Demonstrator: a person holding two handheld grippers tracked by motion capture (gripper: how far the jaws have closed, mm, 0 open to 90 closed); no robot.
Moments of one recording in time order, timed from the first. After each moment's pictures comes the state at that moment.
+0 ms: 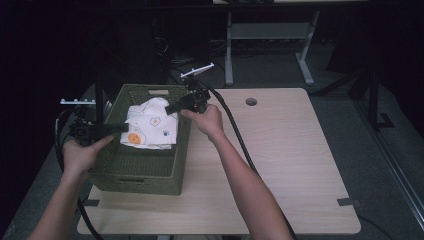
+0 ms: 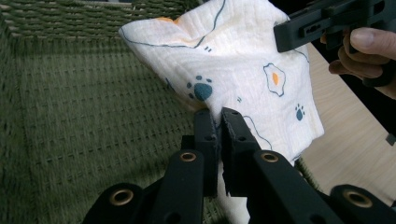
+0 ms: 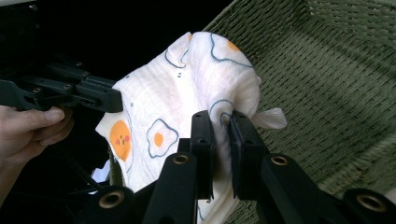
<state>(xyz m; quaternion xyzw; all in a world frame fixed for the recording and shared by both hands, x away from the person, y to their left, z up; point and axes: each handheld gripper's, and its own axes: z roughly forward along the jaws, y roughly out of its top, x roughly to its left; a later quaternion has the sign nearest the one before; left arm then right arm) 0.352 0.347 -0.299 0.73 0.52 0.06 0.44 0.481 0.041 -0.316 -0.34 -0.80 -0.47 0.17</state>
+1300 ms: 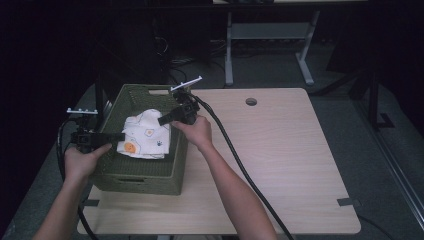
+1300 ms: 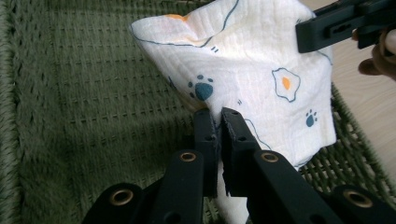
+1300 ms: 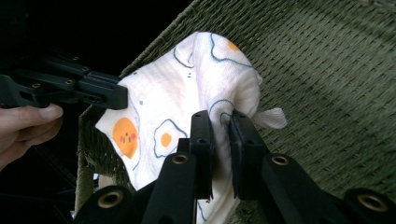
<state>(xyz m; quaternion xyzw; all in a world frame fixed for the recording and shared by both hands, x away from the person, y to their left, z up) 0.357 0.363 -0.335 0.73 0.55 0.07 0.39 0.476 0.074 -0.356 -0.35 -0.80 -0.45 0.17</state>
